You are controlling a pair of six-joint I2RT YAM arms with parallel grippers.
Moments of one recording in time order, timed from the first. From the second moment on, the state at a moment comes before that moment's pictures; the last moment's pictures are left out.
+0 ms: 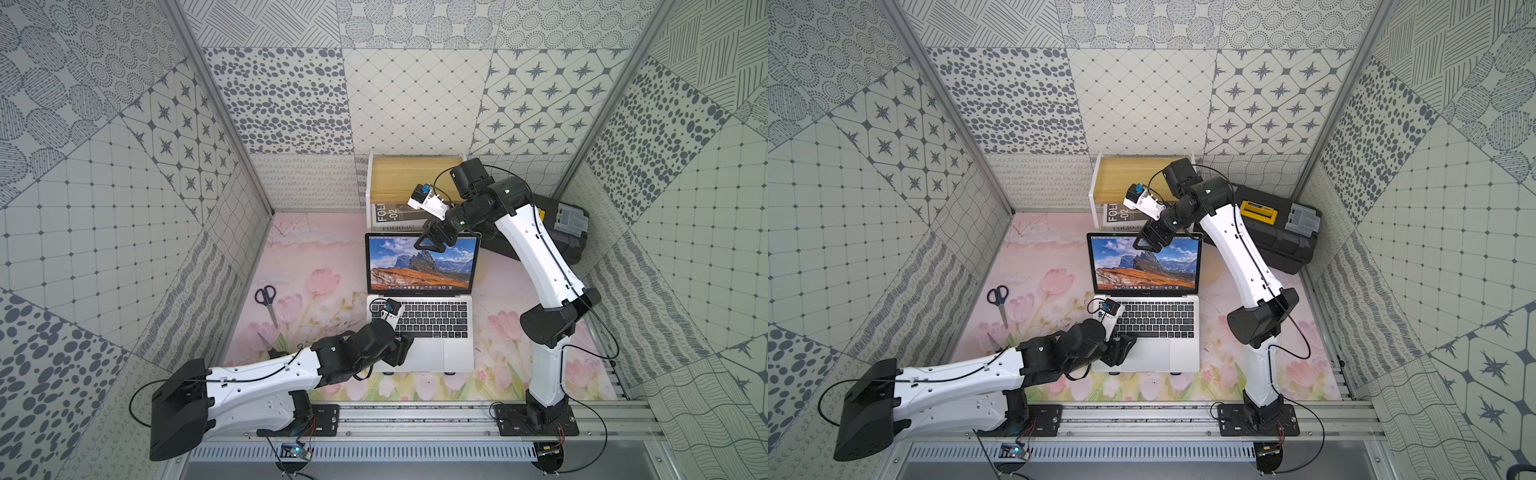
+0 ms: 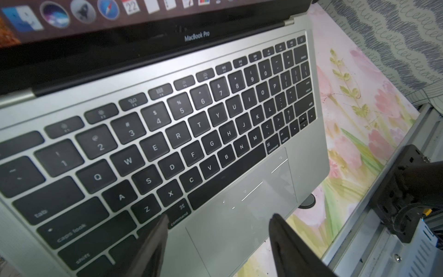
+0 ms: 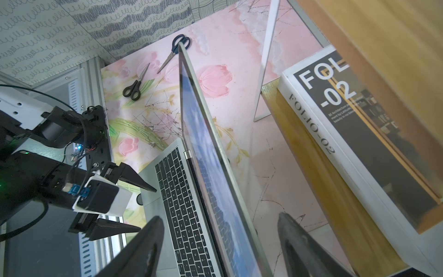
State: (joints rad) left arm -1.05 1.08 0.57 -0.17 -0.24 -0.48; right arm 0.53 2.00 2.47 -1.46 -0.52 -0.49
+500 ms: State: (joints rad) left arm -1.05 1.12 0.53 -0.14 -0.29 -0.56; right arm 0.54 1.99 2.45 -1.47 -0.57 -0.55
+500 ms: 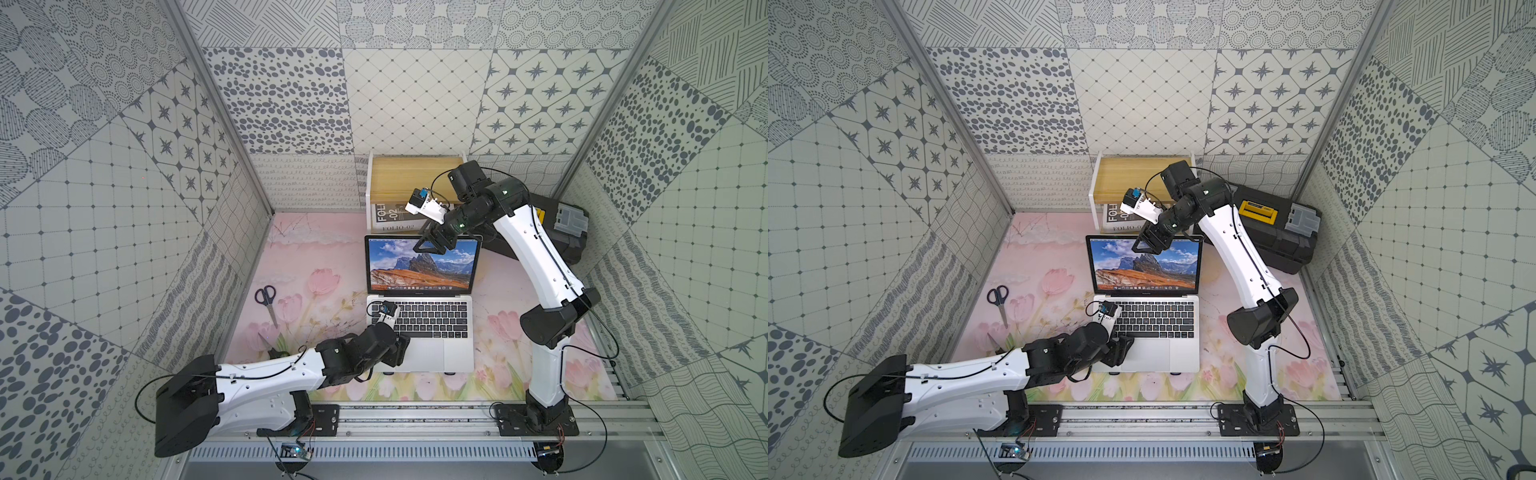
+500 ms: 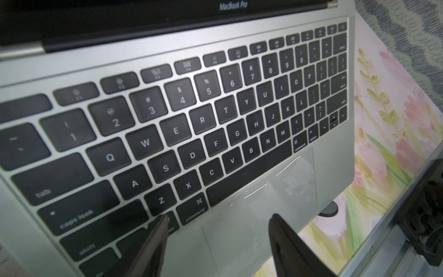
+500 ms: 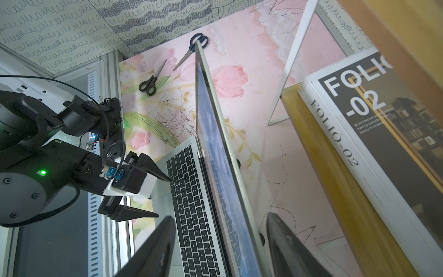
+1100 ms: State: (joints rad) left arm -1.06 1.17 0.53 -0.09 -0.32 -0.66; right arm 0.62 1.81 2.17 -1.33 -0.56 -0.56
